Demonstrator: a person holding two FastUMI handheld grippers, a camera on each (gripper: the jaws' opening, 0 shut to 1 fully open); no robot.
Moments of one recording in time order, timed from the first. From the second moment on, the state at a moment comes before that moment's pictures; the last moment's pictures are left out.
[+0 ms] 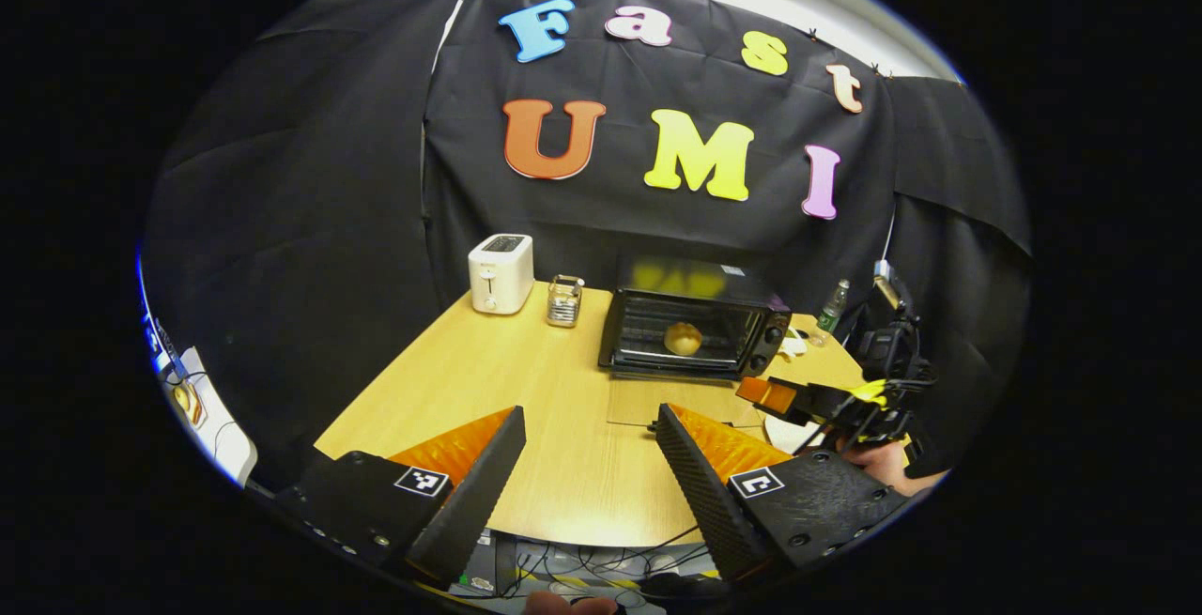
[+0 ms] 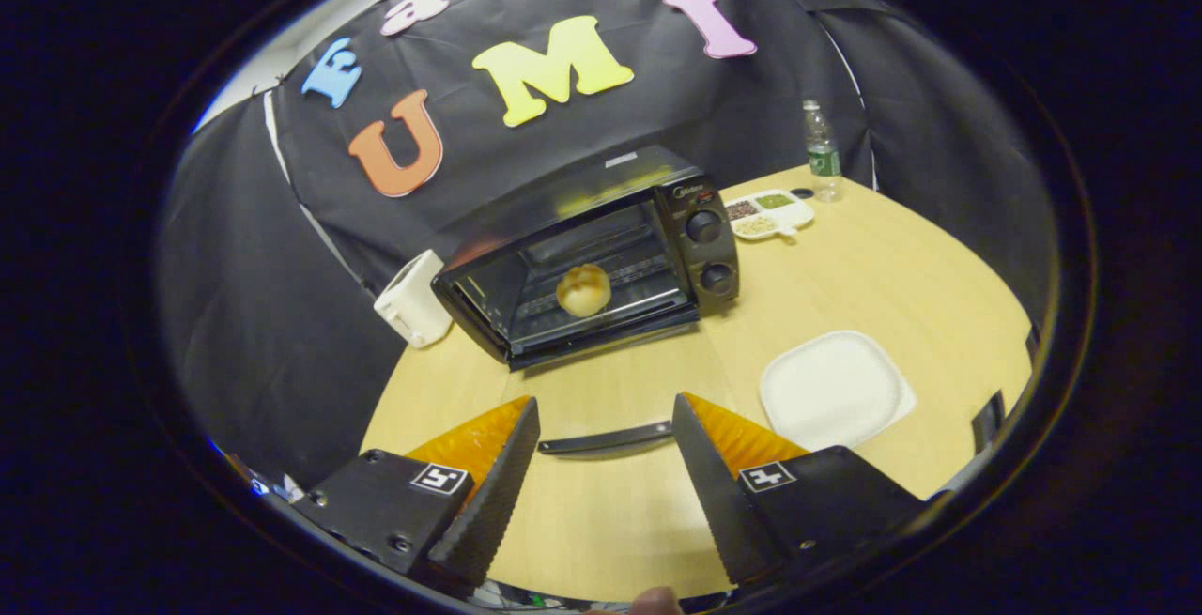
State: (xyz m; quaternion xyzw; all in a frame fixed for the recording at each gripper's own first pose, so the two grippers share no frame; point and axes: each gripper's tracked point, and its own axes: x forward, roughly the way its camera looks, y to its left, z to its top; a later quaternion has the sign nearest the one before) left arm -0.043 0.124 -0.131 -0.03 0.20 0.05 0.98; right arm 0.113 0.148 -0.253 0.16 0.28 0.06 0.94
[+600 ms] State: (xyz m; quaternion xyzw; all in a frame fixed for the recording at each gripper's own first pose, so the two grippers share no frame) left arm 0.006 0.045 -0.220 -0.03 0.26 -0.02 0.97; right arm 0.049 0.061 -0.192 -0.03 0.24 0.07 0.97
